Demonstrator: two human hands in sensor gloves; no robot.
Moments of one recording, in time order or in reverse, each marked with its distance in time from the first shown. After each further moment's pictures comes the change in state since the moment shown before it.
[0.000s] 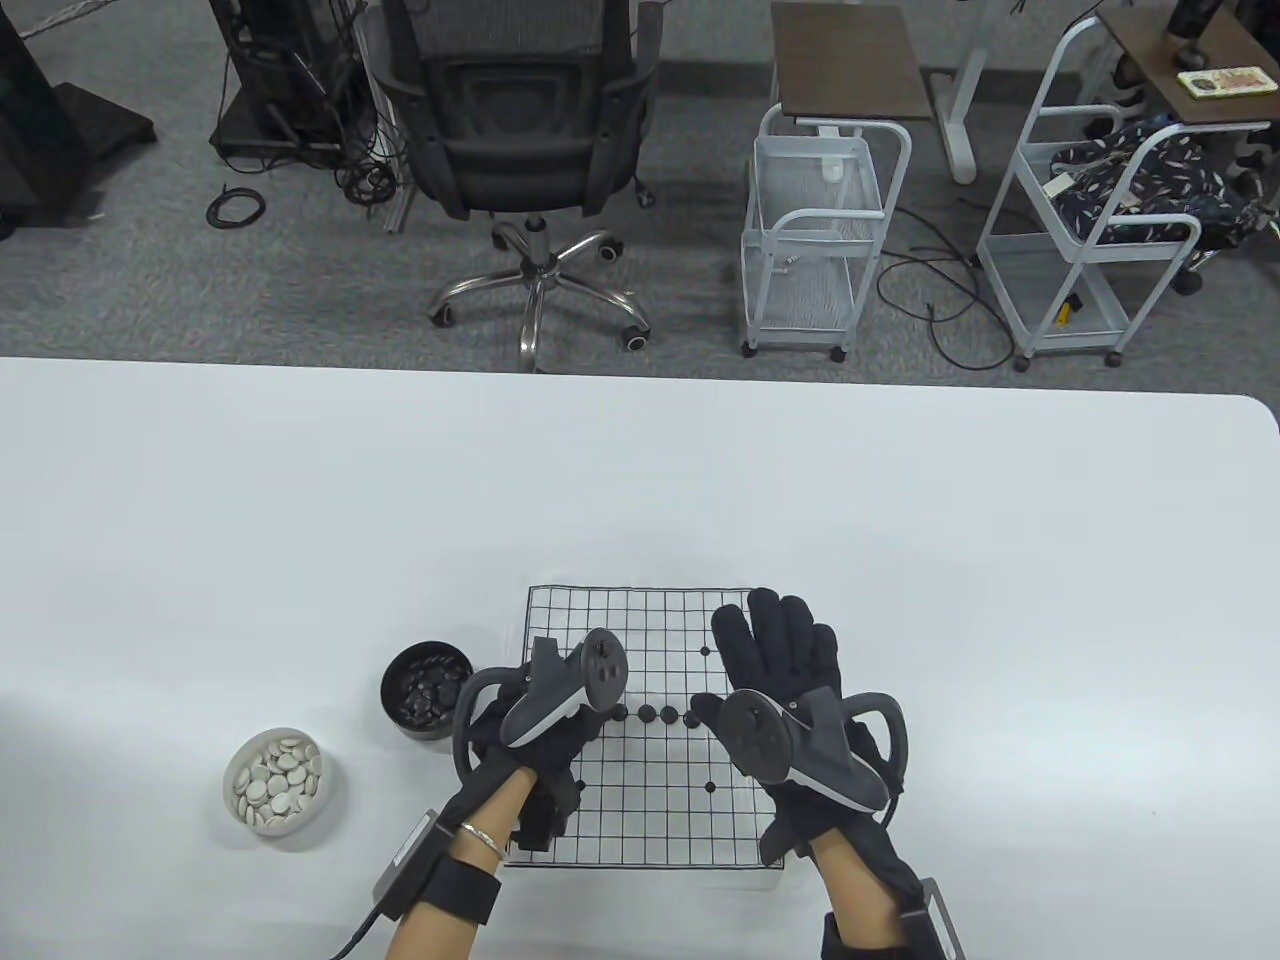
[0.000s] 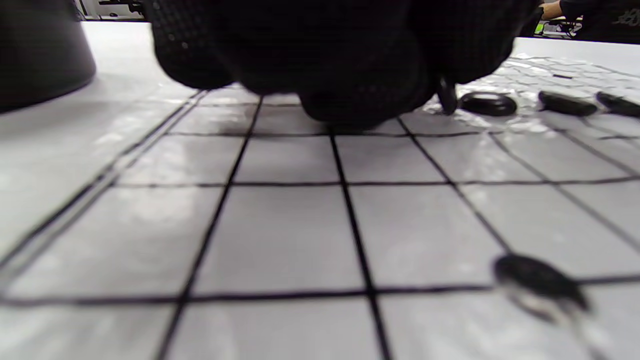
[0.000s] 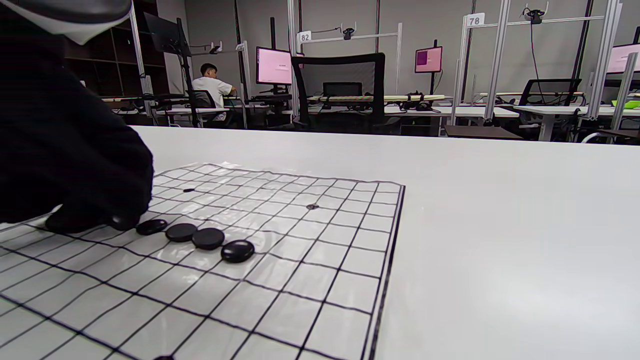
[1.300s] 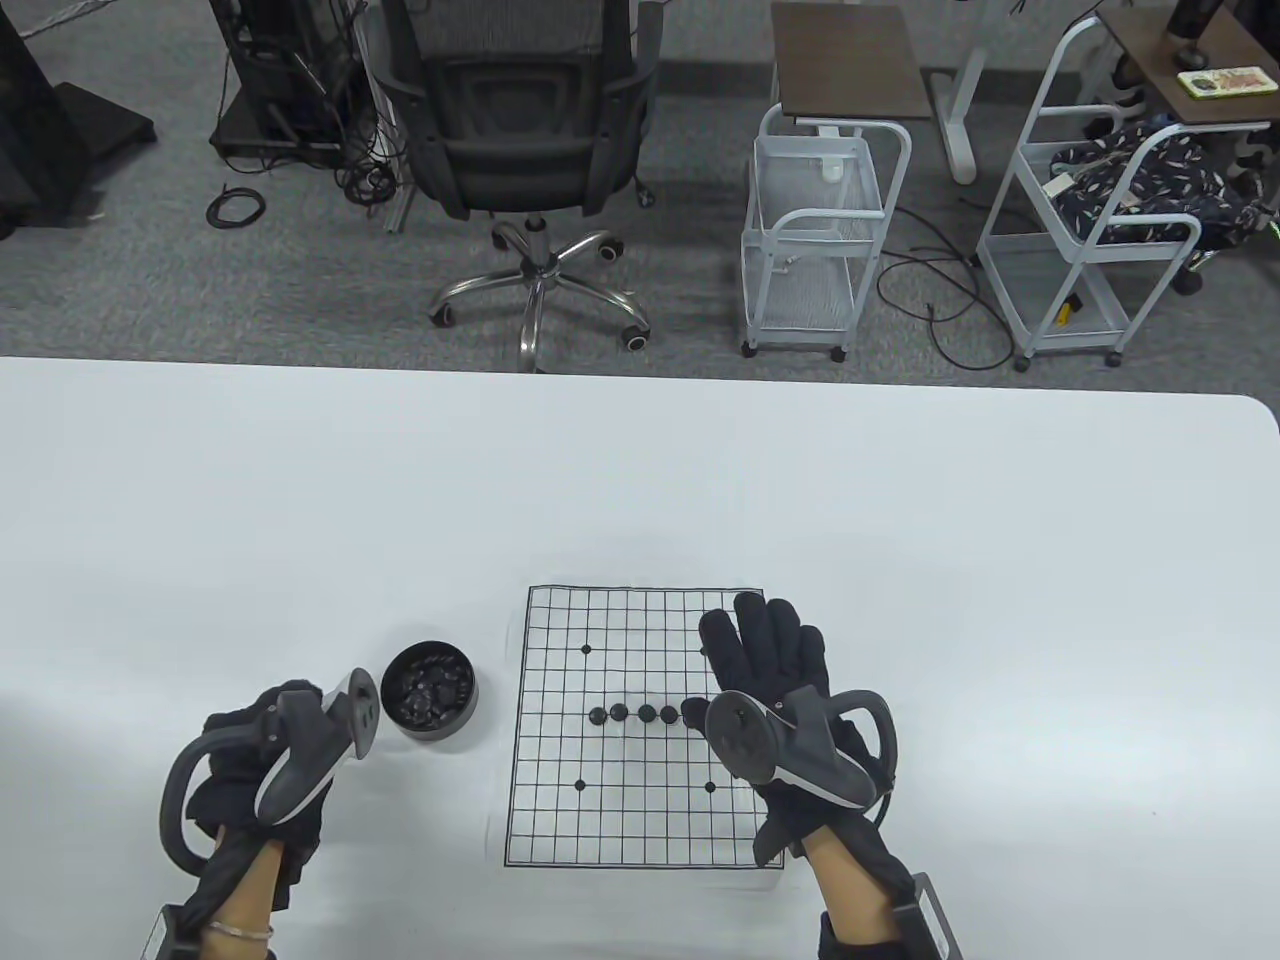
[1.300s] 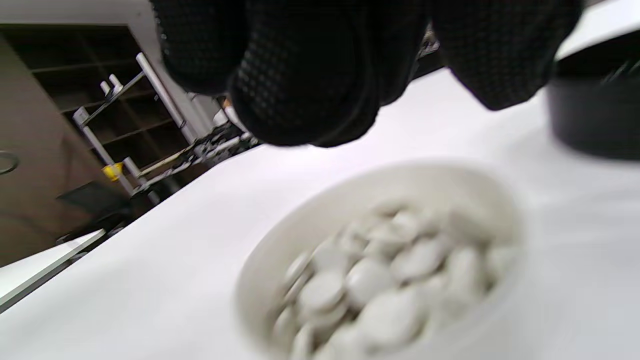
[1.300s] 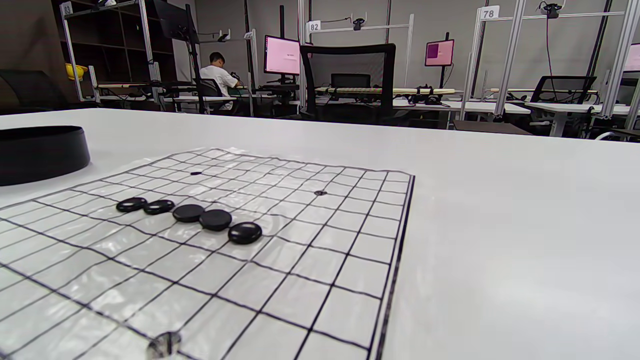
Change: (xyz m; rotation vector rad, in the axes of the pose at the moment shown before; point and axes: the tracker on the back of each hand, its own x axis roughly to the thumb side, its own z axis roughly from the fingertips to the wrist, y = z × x) left_hand -0.190 0.031 0.087 0.071 0.481 -0.386; right_hand 0.008 0.005 -0.003 0.029 -0.026 0.027
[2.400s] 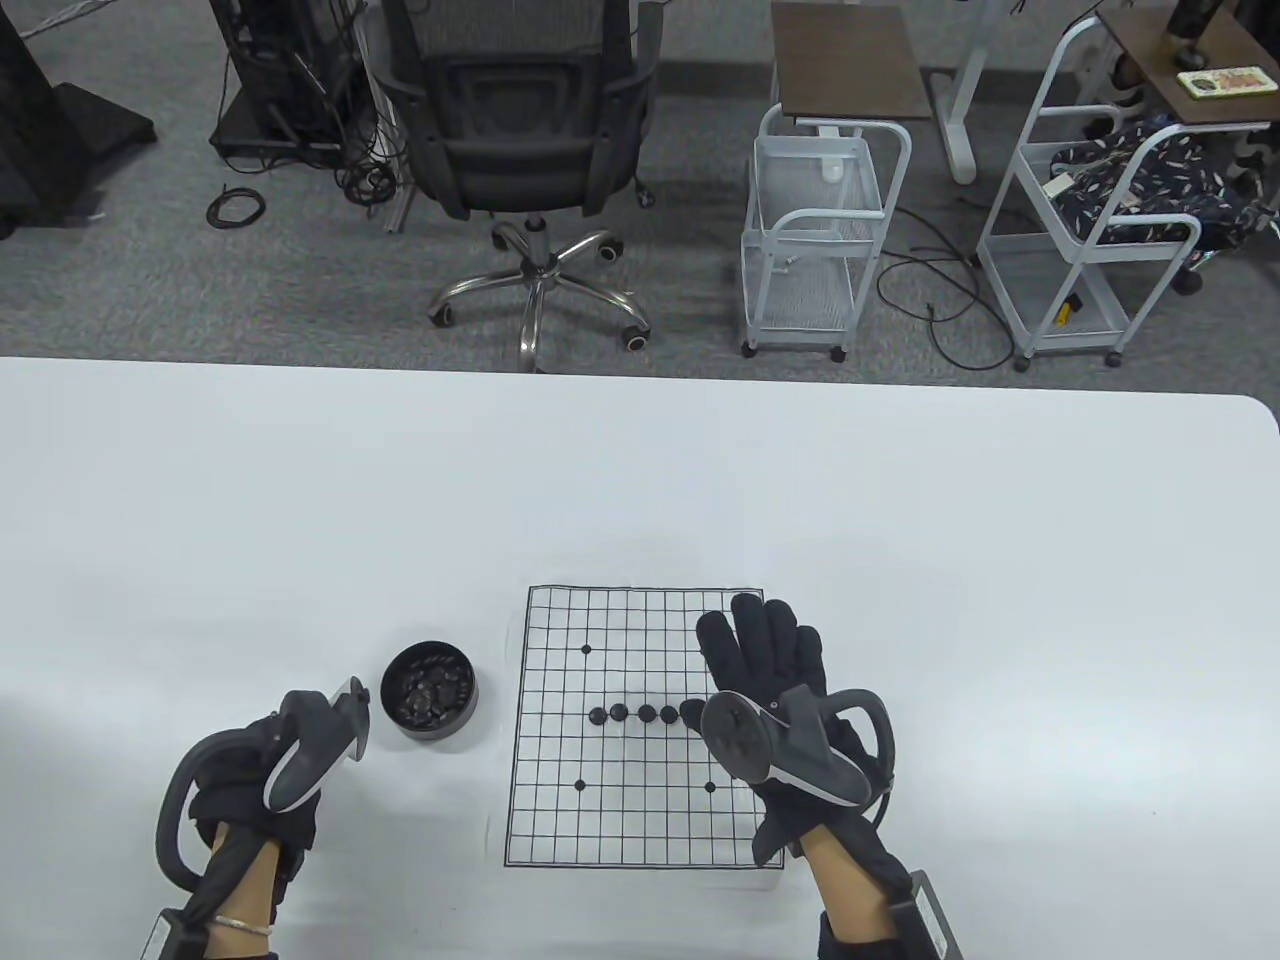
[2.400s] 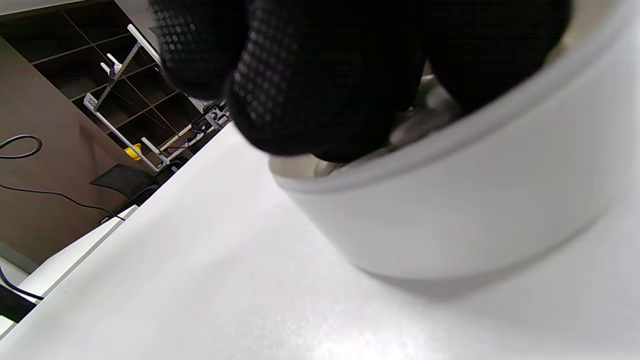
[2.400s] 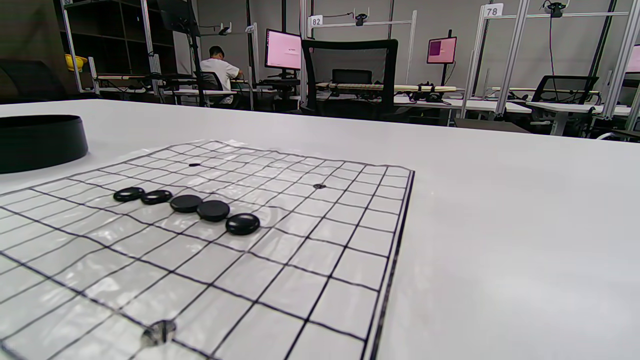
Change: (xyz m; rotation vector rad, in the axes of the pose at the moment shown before) left_hand 0.013 -0.031 -0.013 -0.132 0.001 -0.141; right_hand 0.002 0.001 -0.002 0.012 -0.003 0.018
